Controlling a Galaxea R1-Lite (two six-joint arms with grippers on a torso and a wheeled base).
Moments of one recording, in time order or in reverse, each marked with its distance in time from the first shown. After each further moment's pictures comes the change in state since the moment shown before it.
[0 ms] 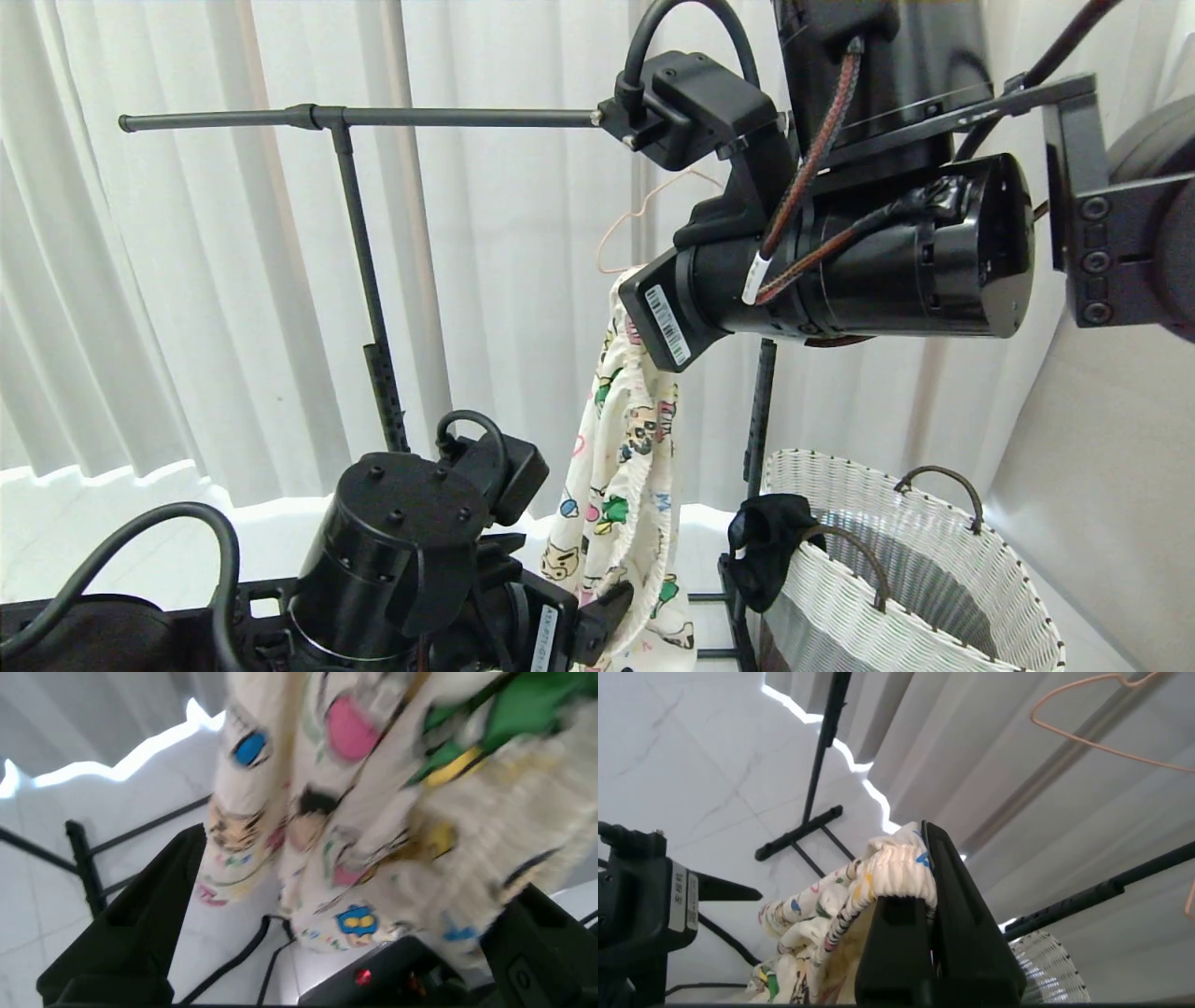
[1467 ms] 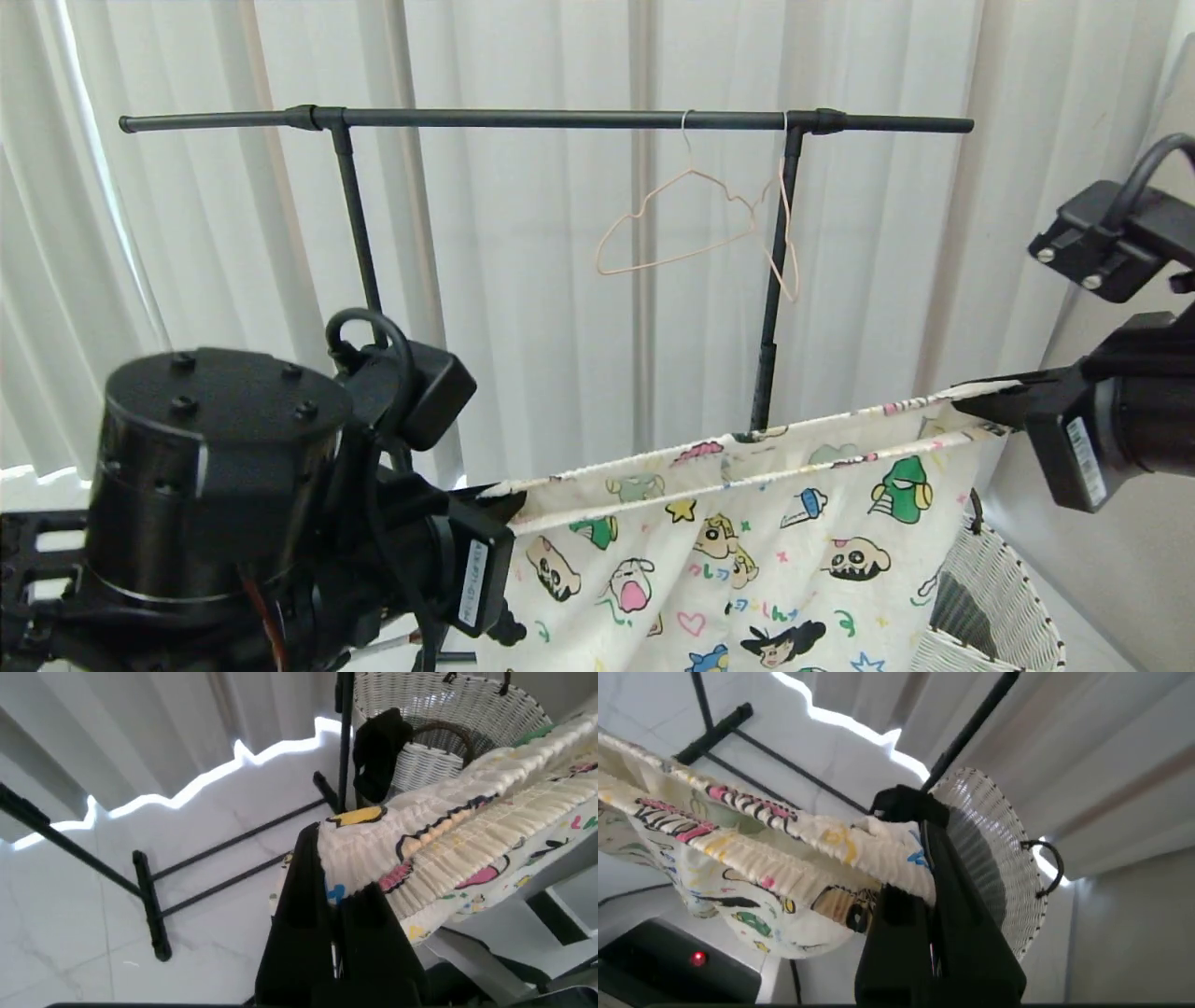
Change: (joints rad) left arm 0.027 -0.182 -0.175 0.259 0.094 0.105; right arm -0.237 -0.554 0.631 0.099 -0.080 0.070
